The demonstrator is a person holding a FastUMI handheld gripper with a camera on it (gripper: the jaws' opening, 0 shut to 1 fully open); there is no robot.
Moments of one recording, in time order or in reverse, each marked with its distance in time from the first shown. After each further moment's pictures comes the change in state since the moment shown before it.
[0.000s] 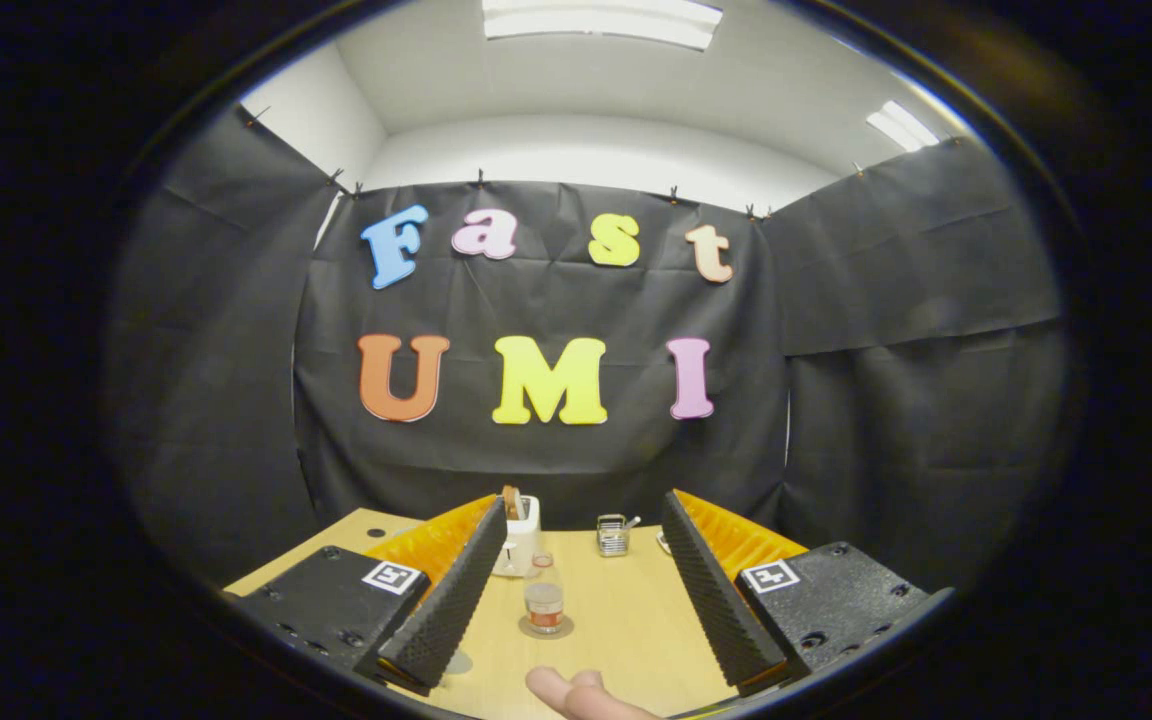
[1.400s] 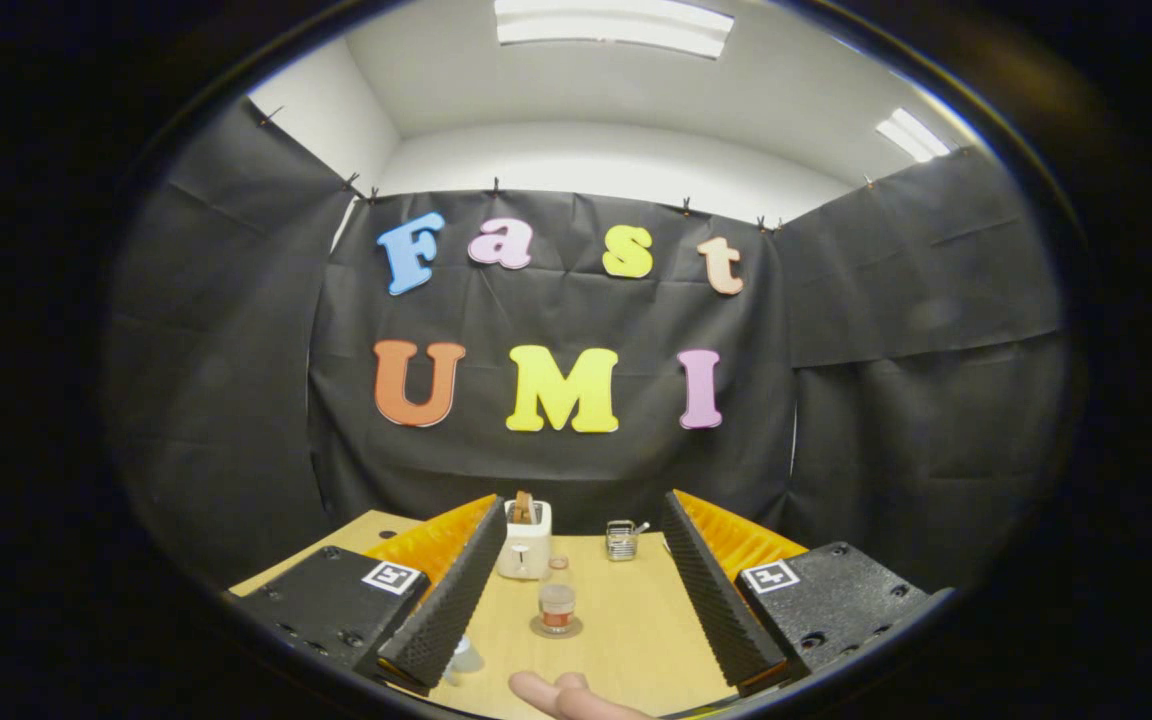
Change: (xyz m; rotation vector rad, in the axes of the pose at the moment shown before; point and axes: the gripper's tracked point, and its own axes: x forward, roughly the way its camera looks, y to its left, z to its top) arm -0.016 0.018 0.007 -0.010 -0.006 0.028
